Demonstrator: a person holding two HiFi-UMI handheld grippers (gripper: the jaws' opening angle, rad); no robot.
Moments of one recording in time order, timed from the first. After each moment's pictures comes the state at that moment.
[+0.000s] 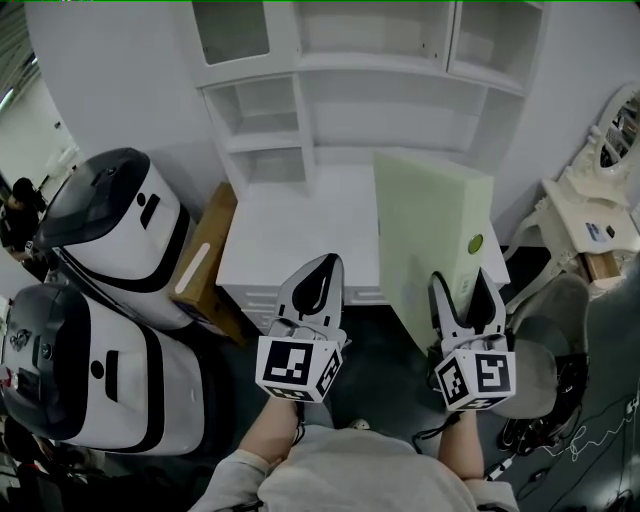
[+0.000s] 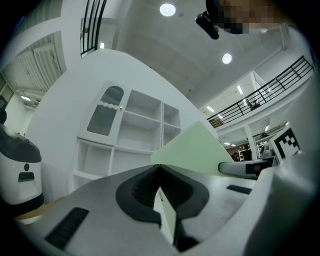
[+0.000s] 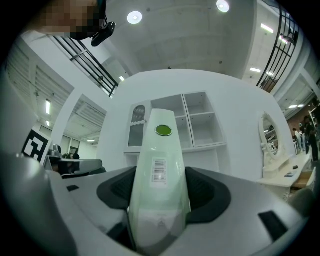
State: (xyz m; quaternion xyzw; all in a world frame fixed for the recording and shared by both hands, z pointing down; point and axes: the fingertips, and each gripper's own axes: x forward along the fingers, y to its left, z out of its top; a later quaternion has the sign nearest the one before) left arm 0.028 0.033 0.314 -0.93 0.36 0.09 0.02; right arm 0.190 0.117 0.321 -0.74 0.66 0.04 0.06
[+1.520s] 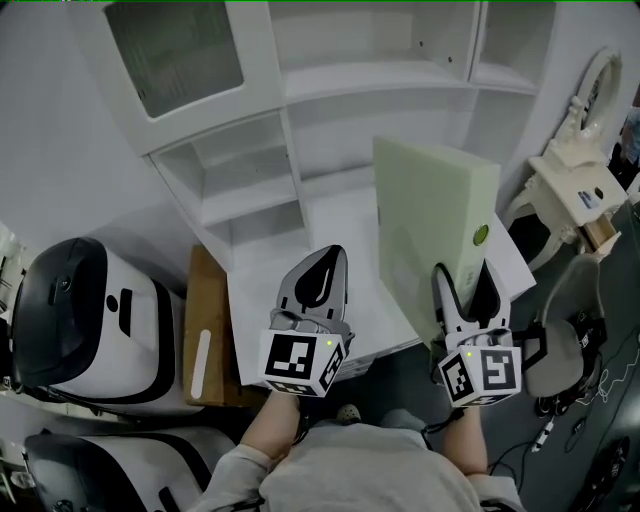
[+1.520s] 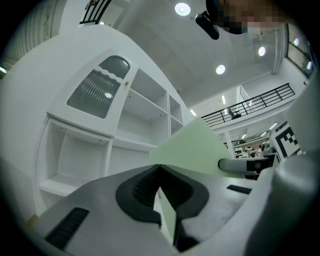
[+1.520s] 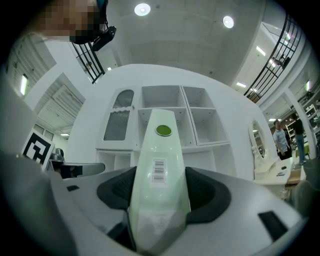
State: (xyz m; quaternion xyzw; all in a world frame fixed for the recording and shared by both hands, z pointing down) left arm 0.034 -0.236 0.309 -0.97 0.22 0.08 0.01; right arm 0.159 -0.111 0.311 -0.82 0.56 0.05 0.06
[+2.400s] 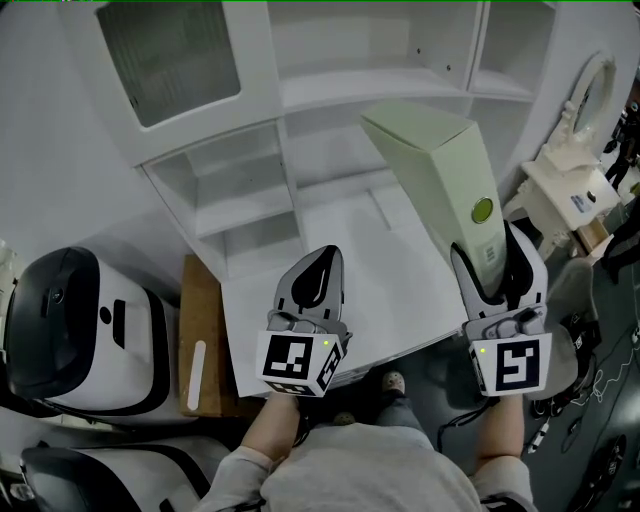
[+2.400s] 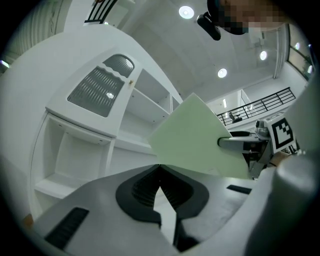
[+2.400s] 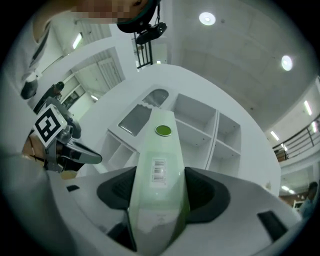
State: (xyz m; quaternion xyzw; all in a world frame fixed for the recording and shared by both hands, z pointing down) left arm 0.042 -0.257 0.305 -0.97 0.22 0.09 0.00; right arm 0.159 -0.127 0.230 -0.78 0.56 0.24 -0.14
